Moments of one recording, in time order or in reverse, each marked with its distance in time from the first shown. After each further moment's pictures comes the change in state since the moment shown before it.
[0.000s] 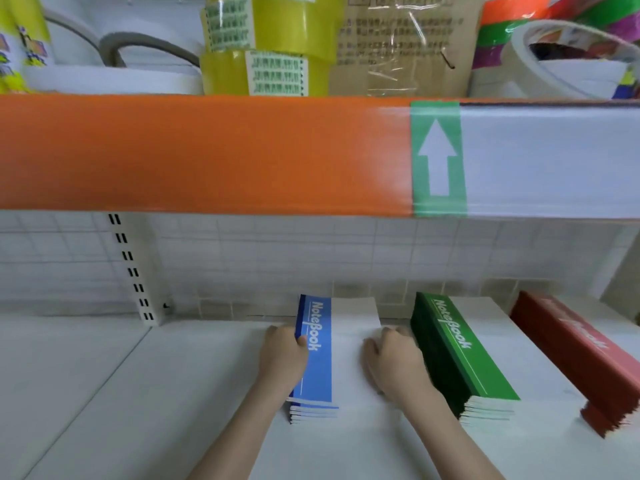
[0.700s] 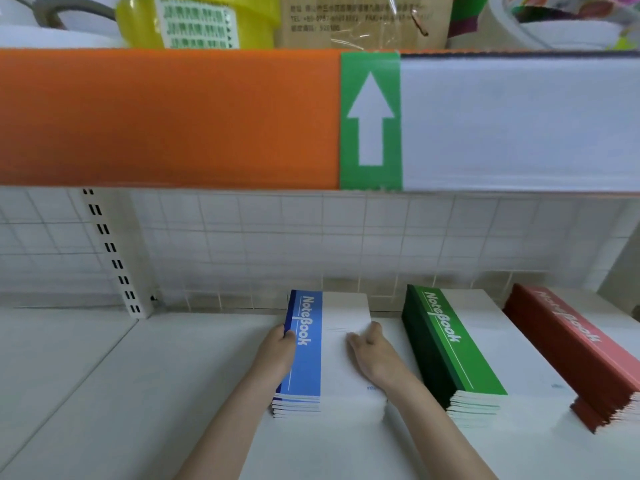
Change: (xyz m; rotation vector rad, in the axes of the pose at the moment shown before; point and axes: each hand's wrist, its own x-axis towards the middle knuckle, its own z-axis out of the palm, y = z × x) left_hand 0.005 -0.010 0.022 -0.446 -0.190 -0.215; right_hand 0.017 0.017 0.016 0.395 -0.291 0.117
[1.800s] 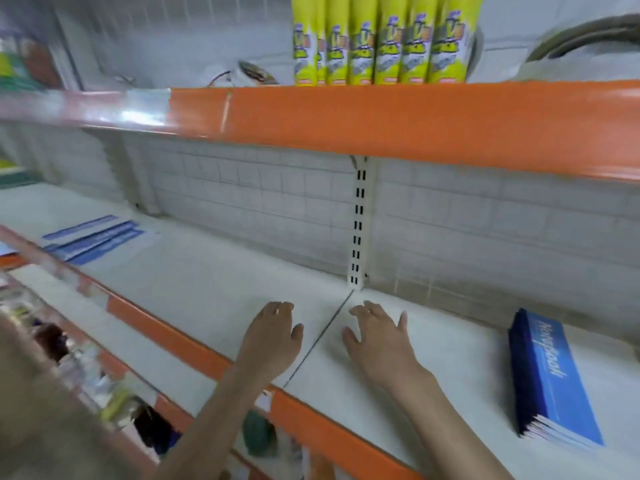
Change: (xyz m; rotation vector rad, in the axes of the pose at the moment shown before) left_hand -0.092 -0.081 -0.305 0.810 0.414 0.053; right_hand -0.084 -0.177 0.235 -0.629 -0.214 -0.664
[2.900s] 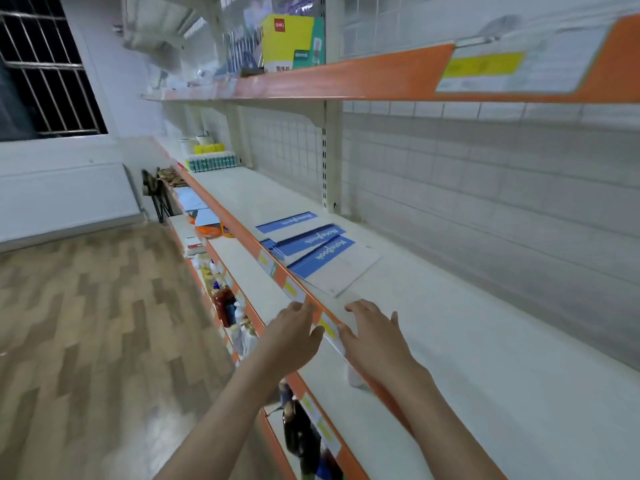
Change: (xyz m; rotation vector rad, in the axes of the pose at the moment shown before) left_hand 0.074 -0.404 -0.161 0.098 0.035 -0.318; right_hand 0.220 -0.395 0.208 0.157 -0.191 -0.411
